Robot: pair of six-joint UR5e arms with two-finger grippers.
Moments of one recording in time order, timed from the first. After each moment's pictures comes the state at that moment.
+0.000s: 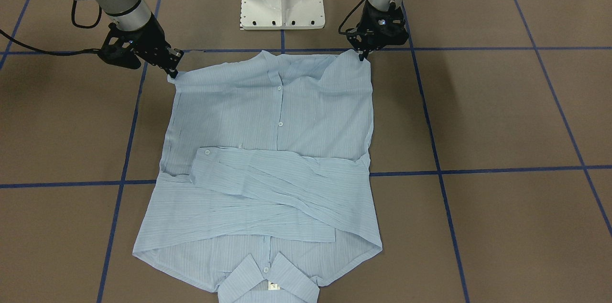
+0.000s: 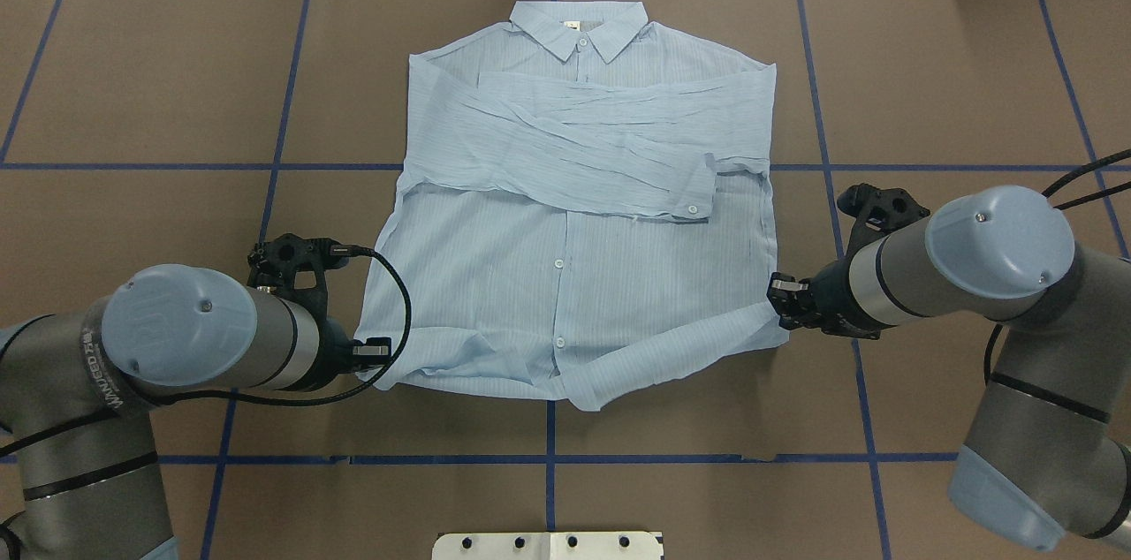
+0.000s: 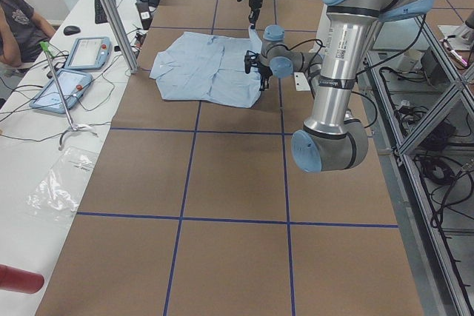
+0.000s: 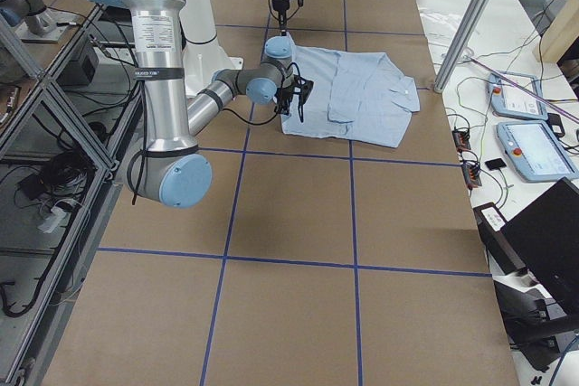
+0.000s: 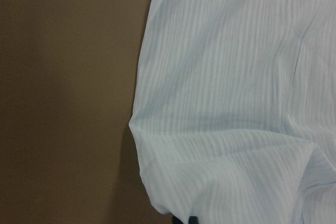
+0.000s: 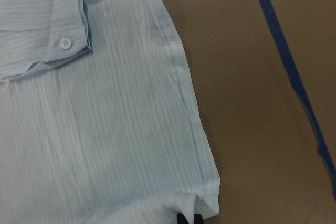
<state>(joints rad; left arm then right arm) -0.39 -1.82 -2.09 -1.66 -1.76 -1.37 0.56 -1.47 2.07 -1.31 1.94 1.58</state>
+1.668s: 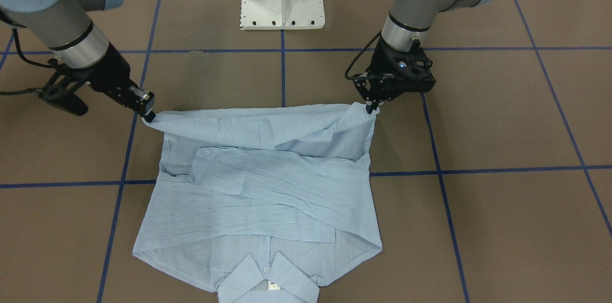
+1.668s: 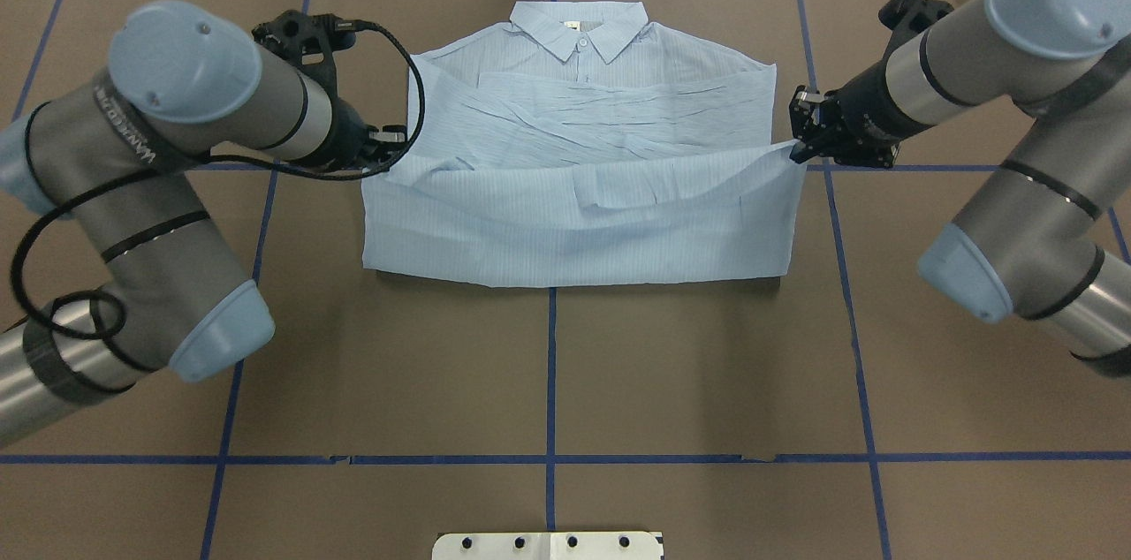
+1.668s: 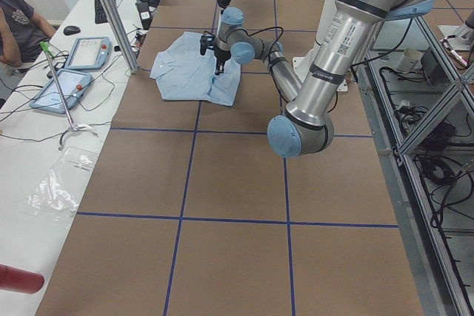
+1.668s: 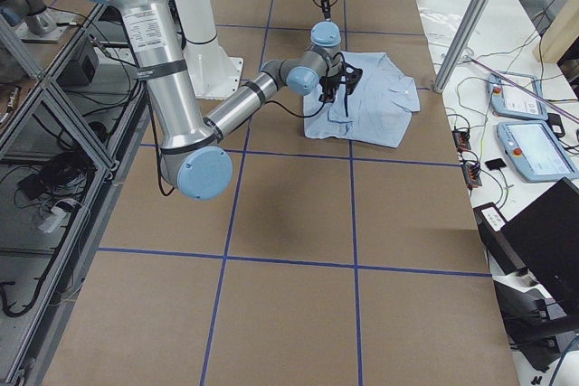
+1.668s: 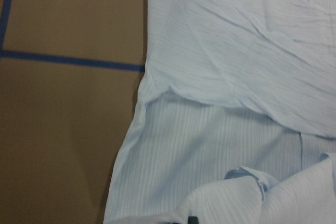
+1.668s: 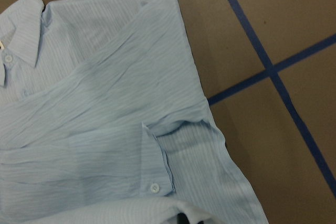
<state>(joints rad) -0.73 -2.11 -1.80 -1.74 -1.87 -1.20 0.91 -1.22 1.84 -1.32 2.14 1.48</state>
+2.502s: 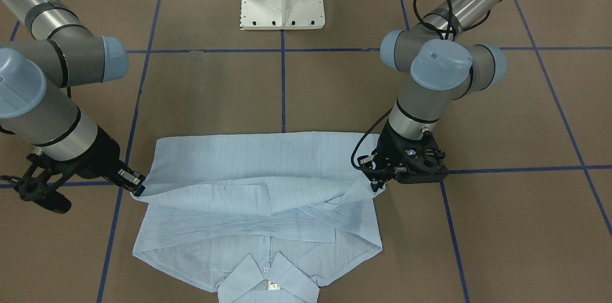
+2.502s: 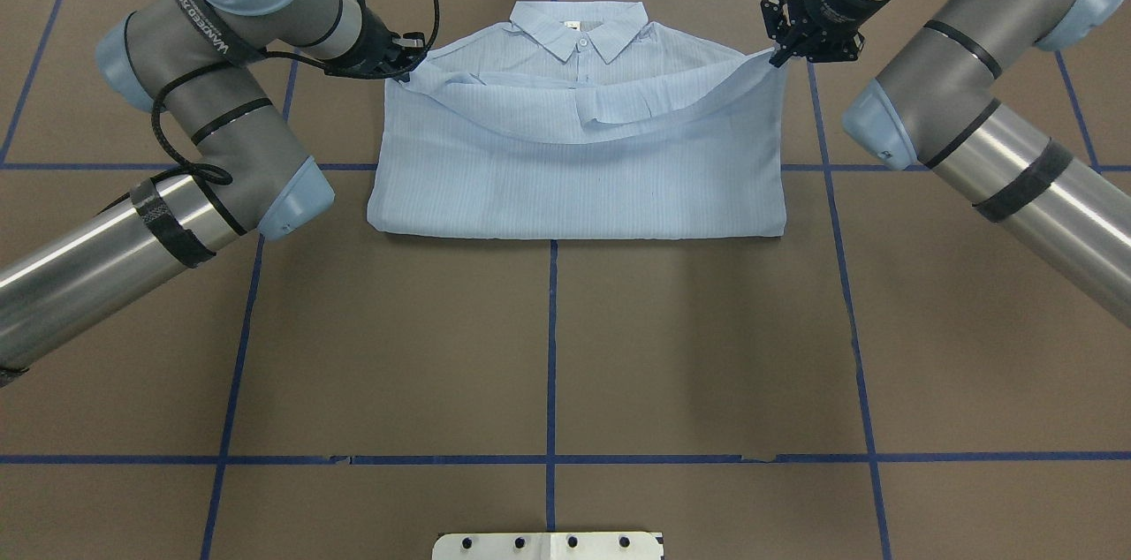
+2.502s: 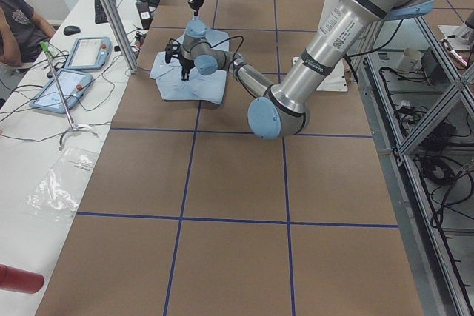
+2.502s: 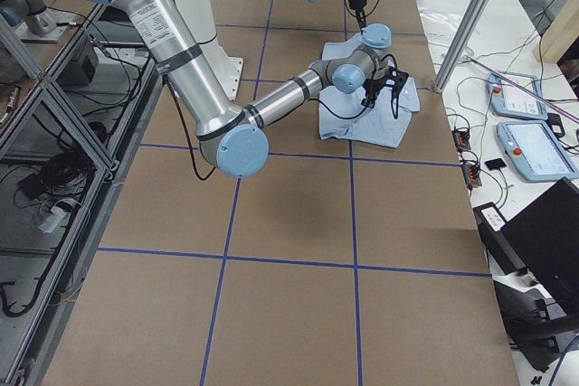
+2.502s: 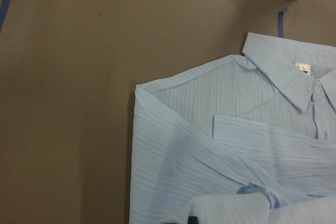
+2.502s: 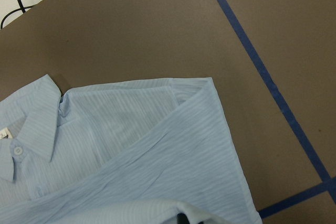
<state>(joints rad) -0.84 -2.28 -1.36 -2.05 -1.91 -1.18 1.00 -0.93 1.42 -1.32 2.17 1.39</state>
